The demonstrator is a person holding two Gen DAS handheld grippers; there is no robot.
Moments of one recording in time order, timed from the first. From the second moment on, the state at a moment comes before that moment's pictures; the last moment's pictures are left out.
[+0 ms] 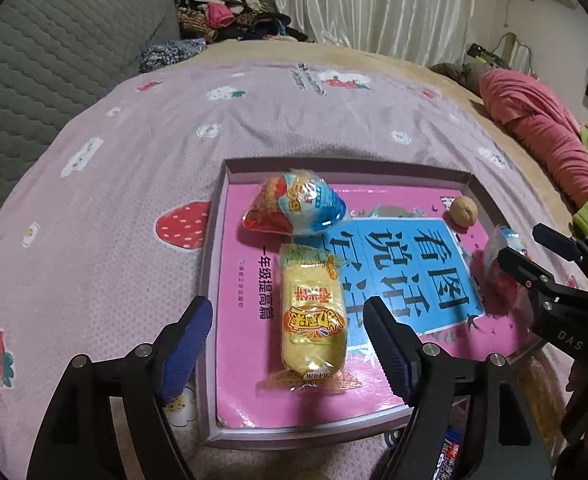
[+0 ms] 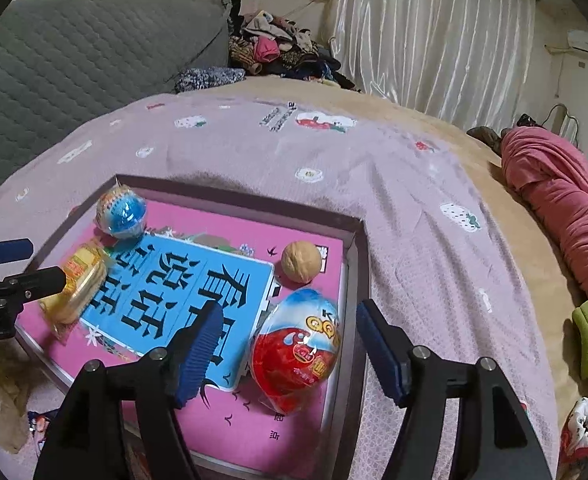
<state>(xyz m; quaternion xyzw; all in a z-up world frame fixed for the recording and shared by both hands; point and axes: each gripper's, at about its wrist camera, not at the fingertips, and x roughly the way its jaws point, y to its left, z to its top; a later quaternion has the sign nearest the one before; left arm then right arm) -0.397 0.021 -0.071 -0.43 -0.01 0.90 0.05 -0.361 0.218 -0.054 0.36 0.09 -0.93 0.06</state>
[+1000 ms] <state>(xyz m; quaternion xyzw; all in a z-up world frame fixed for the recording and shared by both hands) -0.315 0.003 0.005 -0.33 -0.01 0.94 0.02 -0.275 0.218 0.027 0.27 0.06 -0.96 0.06</state>
